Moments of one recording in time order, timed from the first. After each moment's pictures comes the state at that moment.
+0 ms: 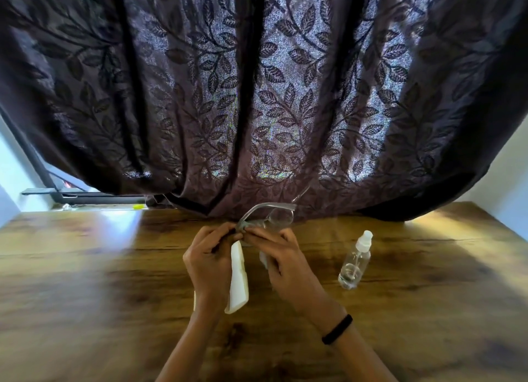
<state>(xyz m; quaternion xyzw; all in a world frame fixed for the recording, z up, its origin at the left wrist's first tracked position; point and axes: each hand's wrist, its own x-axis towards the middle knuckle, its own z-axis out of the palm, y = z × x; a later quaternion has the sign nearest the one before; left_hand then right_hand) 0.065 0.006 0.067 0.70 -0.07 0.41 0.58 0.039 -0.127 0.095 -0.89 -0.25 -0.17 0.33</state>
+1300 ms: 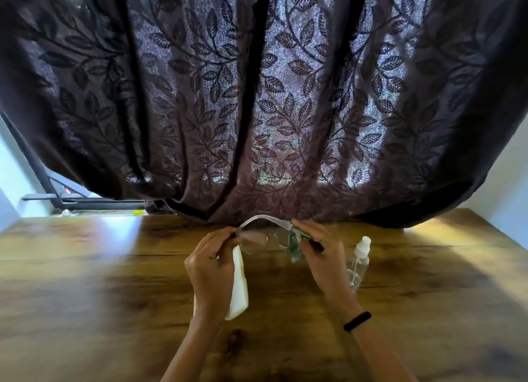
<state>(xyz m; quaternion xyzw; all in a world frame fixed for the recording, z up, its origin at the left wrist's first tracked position) 0.061 0.005 0.074 0.73 -0.05 0.43 0.52 0.059 -0.171 0.083 -0.79 -0.10 -0.27 0.54</state>
